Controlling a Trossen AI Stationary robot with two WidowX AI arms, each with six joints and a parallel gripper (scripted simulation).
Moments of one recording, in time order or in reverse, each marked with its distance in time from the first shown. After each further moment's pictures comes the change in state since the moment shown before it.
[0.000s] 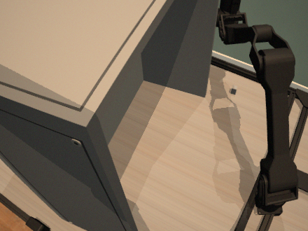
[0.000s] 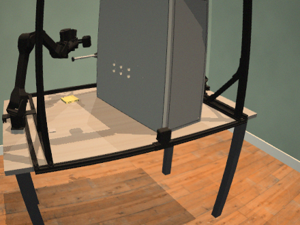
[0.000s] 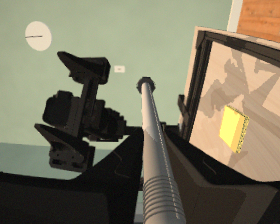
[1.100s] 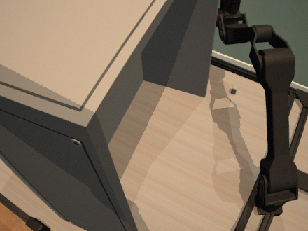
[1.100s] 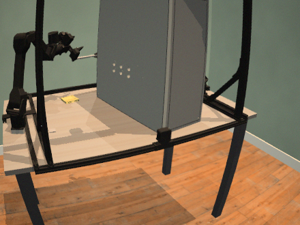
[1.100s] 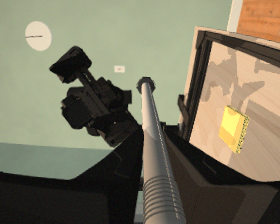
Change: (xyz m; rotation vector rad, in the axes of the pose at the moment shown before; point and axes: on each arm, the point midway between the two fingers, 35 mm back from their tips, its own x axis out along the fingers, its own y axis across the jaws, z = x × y) left arm -0.027 0.016 -0.009 0.704 -0.092 -0.389; right arm 0.000 0.000 0.000 0.000 0.000 0.000
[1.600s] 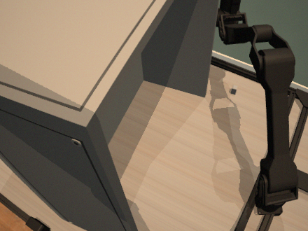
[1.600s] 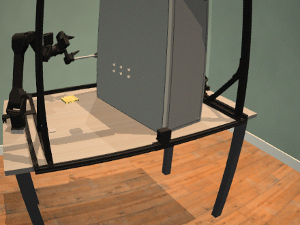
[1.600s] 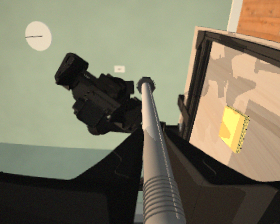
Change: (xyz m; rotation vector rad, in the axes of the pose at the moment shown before) left arm -0.021 -0.005 -0.004 0.281 -0.100 -0.122; right arm 0.000 0.000 0.000 0.000 0.000 0.000
